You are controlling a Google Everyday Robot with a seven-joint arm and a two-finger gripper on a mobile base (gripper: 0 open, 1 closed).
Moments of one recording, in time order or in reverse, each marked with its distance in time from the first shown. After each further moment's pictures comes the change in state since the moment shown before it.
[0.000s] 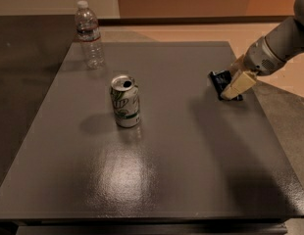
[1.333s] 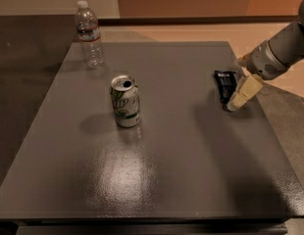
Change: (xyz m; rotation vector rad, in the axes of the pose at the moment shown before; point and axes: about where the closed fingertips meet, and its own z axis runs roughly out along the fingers) arm 0.007 0.007 -0.003 0.034 0.000 0.008
